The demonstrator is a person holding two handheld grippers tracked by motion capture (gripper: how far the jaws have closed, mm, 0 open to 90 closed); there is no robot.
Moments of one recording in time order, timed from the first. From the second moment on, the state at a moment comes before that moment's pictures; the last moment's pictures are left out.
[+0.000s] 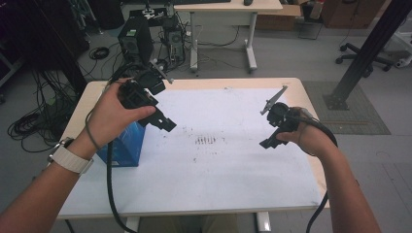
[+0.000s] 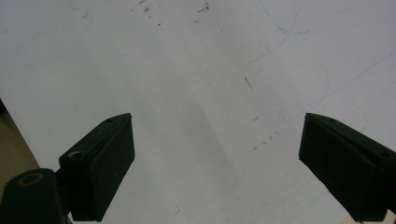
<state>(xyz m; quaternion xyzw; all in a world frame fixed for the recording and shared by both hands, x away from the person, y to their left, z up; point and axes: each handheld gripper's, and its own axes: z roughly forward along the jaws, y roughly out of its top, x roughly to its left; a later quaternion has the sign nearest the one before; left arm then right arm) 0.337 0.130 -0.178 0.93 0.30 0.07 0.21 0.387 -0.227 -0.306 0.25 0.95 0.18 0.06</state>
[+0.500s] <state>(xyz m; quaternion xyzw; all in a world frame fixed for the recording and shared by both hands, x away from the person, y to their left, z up) 0.328 0.122 -0.202 0.94 0.26 0.08 0.19 0.388 -0.224 -0.309 0.24 0.95 0.18 0.06</state>
